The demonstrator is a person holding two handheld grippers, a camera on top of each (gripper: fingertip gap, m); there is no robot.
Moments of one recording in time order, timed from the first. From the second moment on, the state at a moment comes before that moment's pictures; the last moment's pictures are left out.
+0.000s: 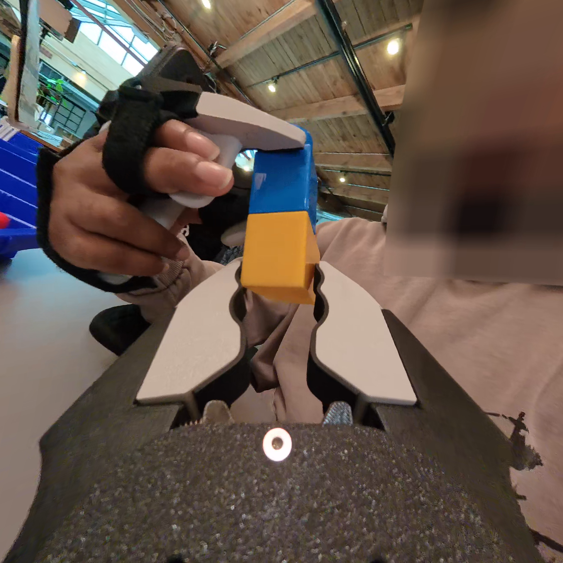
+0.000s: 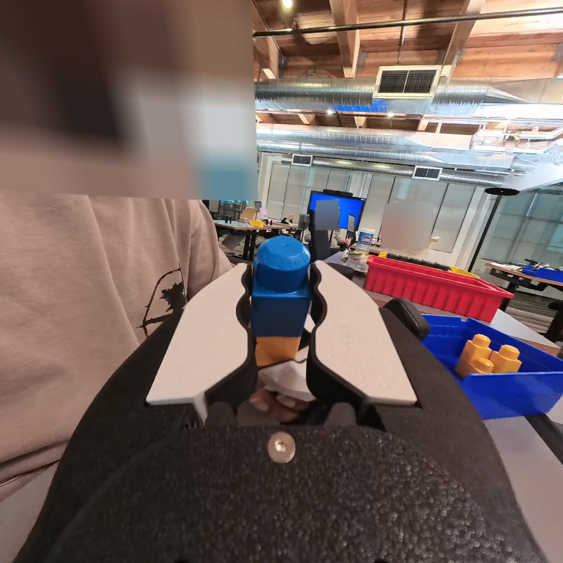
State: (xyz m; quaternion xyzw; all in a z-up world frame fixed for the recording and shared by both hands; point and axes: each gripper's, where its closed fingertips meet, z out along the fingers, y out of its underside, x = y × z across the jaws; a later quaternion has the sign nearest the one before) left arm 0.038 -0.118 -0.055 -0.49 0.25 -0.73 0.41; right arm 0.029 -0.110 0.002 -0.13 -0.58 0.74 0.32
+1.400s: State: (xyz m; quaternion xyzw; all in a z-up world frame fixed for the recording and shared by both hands) left arm -0.101 -0.033 -0.072 -0.66 0.11 -0.20 0.72; right arm 0.159 0.241 -0.114 -0.76 -0.42 0.22 0.43
